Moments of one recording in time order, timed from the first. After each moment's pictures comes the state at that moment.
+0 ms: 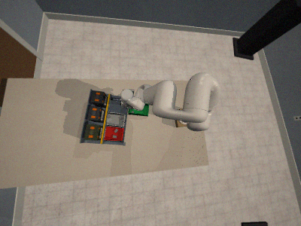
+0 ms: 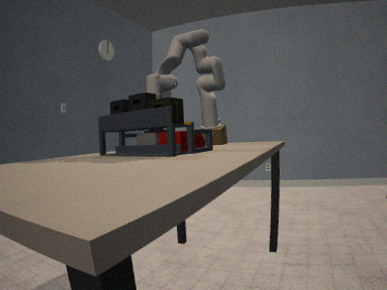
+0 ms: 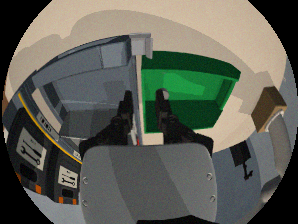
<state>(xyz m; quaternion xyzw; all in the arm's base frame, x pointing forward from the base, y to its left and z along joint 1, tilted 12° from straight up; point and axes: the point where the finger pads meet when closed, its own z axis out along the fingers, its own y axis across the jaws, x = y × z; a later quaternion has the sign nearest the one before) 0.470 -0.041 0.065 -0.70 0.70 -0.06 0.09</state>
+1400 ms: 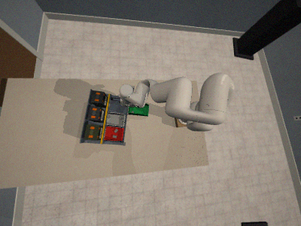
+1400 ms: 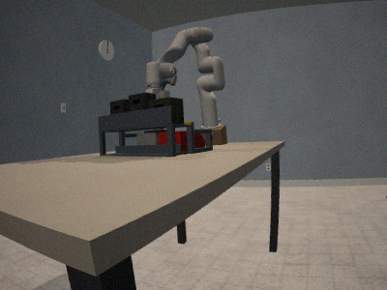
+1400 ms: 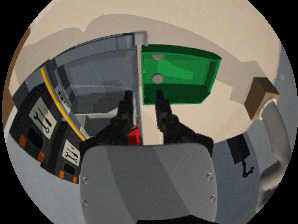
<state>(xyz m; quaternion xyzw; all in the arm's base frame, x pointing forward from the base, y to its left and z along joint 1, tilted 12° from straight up) 0.456 -0.043 0.125 -0.70 0.70 -0.06 0.09</state>
